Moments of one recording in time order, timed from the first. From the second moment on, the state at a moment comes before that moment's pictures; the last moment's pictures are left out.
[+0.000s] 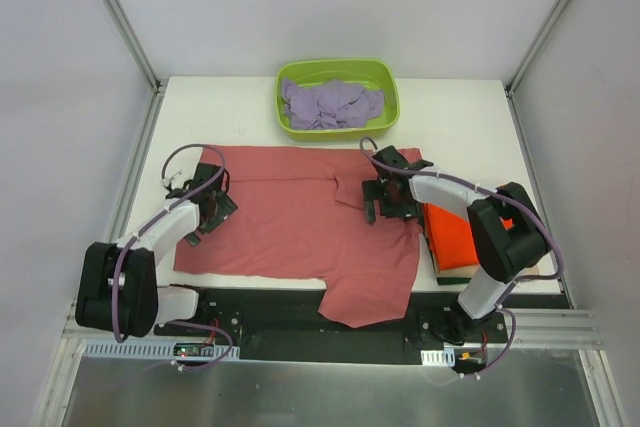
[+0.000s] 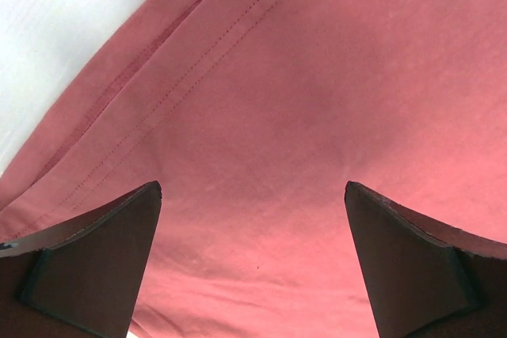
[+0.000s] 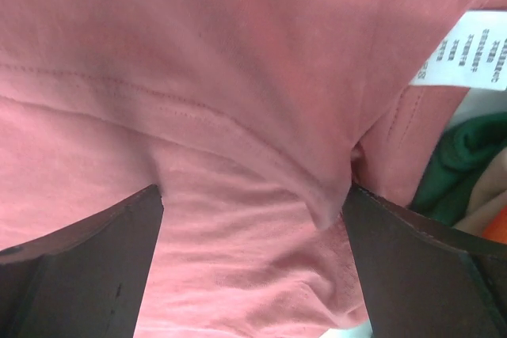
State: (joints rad) left arm -0.16 1.24 0.62 -0.57 -0.37 -0.92; right arm 0.57 1.69 1.00 -0.63 0.12 0.40
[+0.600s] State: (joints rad) left arm -0.14 1.28 0.75 -0.61 -0.38 -0.92; right arm 0.51 1.73 1.13 -0.62 0.13 0.32
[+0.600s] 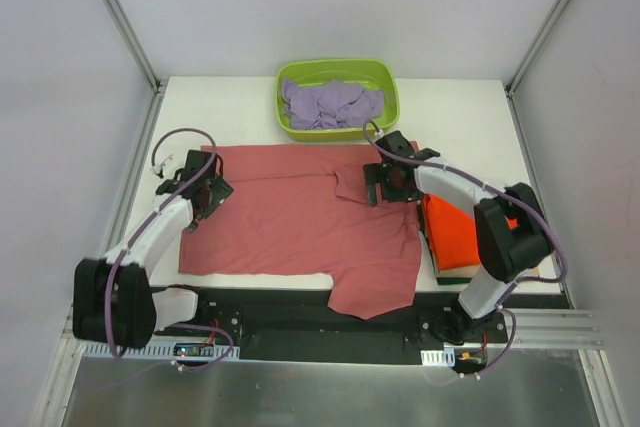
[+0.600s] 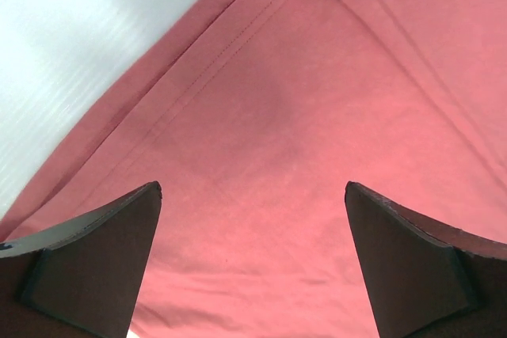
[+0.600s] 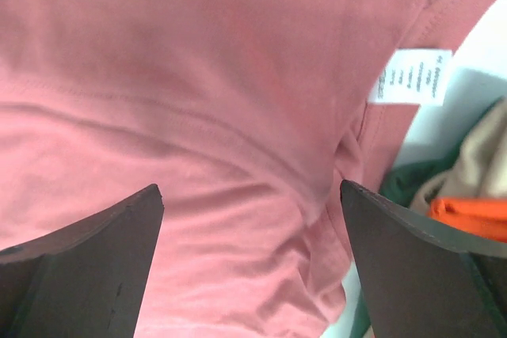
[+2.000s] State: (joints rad) left arm -0.20 0.86 0.42 -0.97 -0.37 -1.36; right arm 0.64 1.40 0.90 -0.56 0.14 0.27
